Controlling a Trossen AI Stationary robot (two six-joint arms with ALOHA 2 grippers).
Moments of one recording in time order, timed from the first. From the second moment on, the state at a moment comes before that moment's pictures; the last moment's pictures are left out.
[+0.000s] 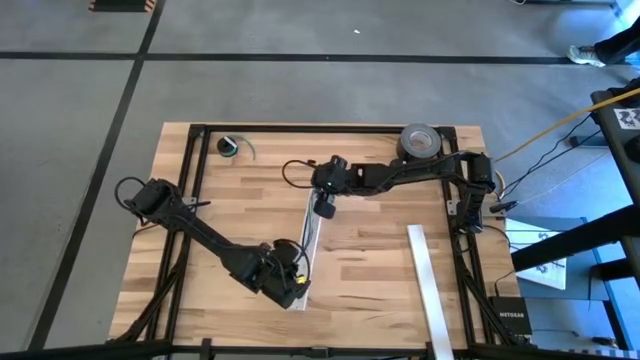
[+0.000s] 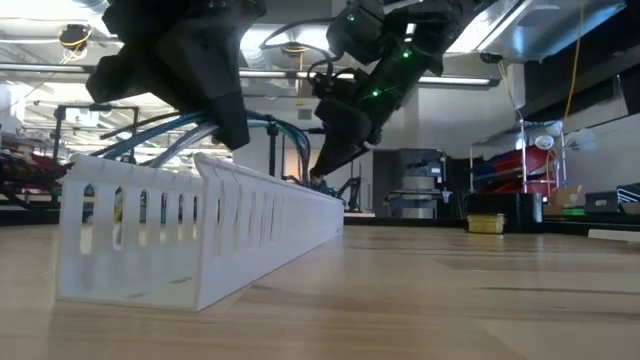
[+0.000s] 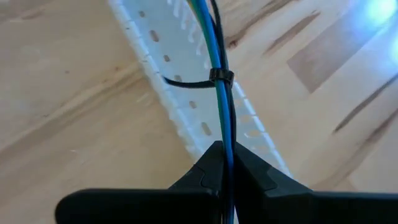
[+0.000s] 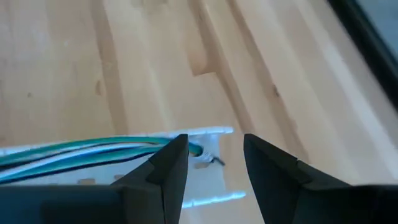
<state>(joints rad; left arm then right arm) -0.55 1.84 1.31 -0.68 -0.54 -1.40 -0.12 1.87 1.23 -0.23 0.22 0.04</state>
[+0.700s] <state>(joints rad) -0.53 1.92 1.31 -0.56 -0.49 -1.44 -0.12 1.87 1.23 -0.34 0.22 0.04</state>
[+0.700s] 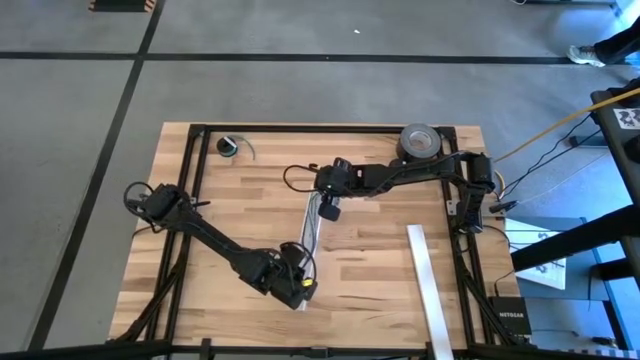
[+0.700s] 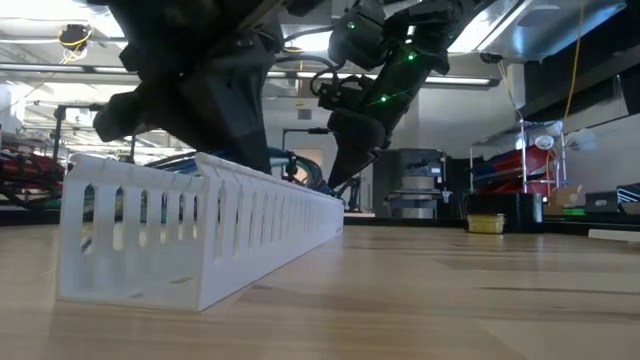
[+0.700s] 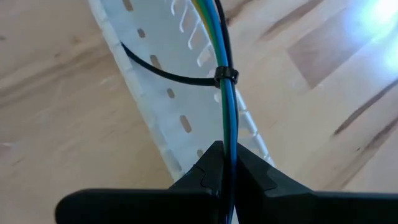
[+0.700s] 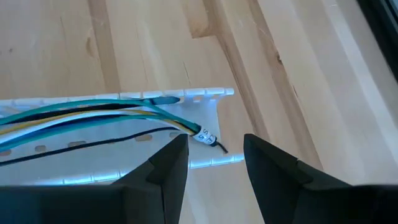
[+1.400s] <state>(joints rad) -0.48 1.92 1.31 -0.57 -0.35 -1.28 -0.12 1.85 1.23 -0.36 0.14 -0.01</state>
